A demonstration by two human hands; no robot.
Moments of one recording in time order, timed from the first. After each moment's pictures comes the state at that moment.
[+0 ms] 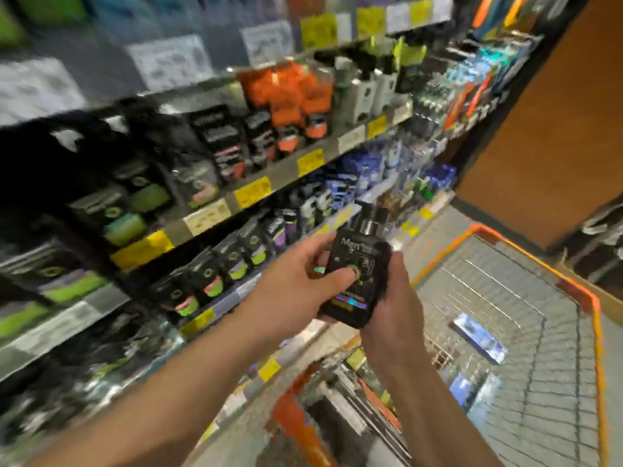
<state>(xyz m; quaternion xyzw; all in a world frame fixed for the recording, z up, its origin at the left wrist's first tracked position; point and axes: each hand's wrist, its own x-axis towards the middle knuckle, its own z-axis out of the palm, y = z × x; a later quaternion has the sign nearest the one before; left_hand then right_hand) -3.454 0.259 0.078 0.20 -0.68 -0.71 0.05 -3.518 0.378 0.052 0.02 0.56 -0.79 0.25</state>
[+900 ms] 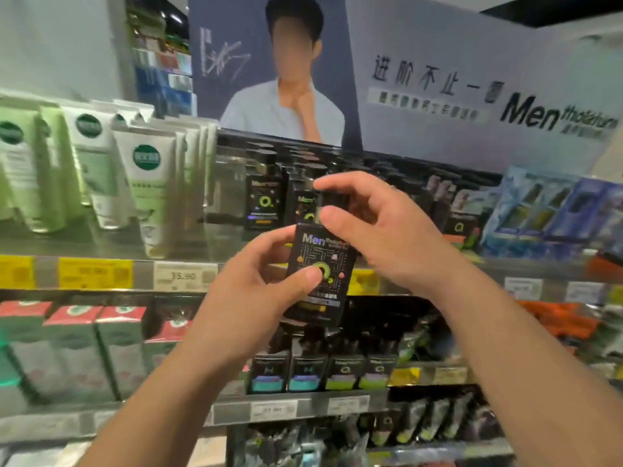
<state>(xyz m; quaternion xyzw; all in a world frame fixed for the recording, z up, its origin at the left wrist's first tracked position) -3.094 0.068 0.244 0.30 -0.61 -0.53 0.50 -3.273 0.085 0.324 -0.72 0.53 -0.42 0.16</state>
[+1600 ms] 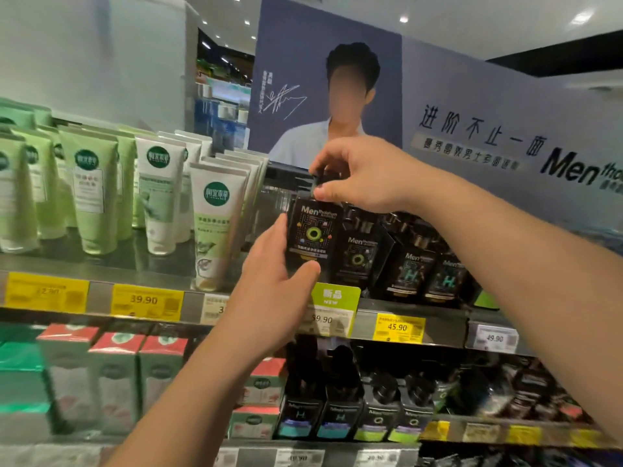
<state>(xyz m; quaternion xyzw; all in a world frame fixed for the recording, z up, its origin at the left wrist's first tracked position) -3.056 0.017 0.268 0.43 -0.69 -0.32 0.48 -3.212 -0.031 0.415 -0.81 0.56 -0.15 -0.05</state>
